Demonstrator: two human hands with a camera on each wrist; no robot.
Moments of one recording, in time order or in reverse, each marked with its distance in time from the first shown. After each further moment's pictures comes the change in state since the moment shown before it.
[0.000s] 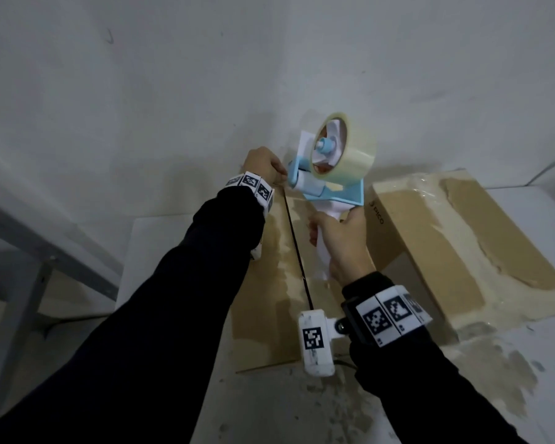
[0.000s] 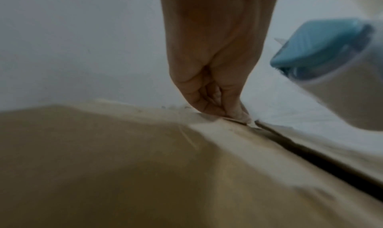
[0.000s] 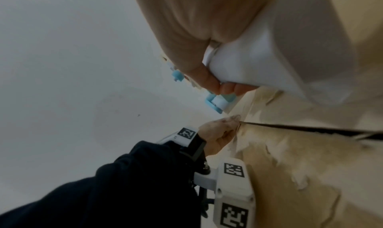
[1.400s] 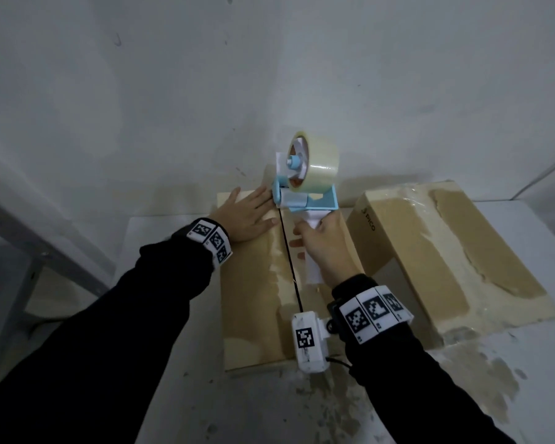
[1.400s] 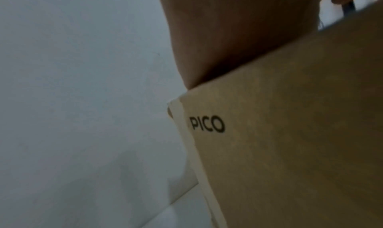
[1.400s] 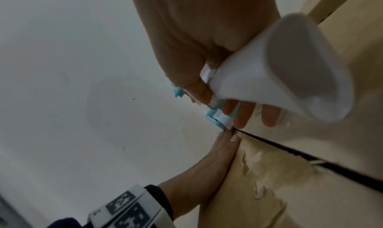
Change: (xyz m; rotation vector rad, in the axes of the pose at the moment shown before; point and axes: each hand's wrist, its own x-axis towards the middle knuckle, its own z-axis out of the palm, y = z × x) left_hand -0.058 -0.061 0.015 0.668 -0.292 0.350; right_hand 0.011 0.017 -0.003 -0.351 -0.180 -0.097
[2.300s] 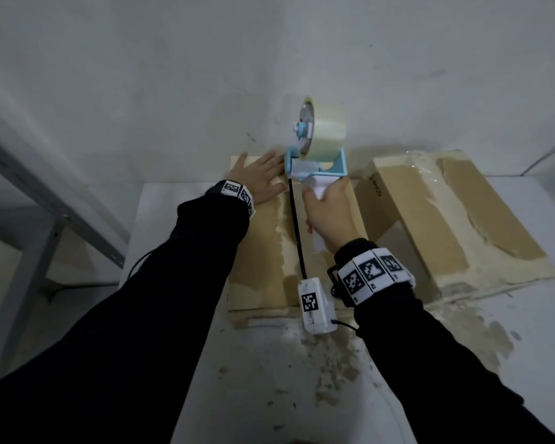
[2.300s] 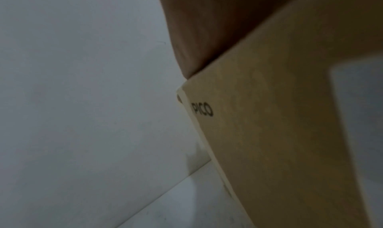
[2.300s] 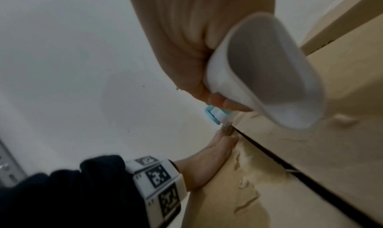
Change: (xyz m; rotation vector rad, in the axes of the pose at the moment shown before) left_hand -0.005 0.012 0.006 0.054 0.089 -0.081; right_hand -0.022 0.008 0.007 -0.104 0.069 -0.030
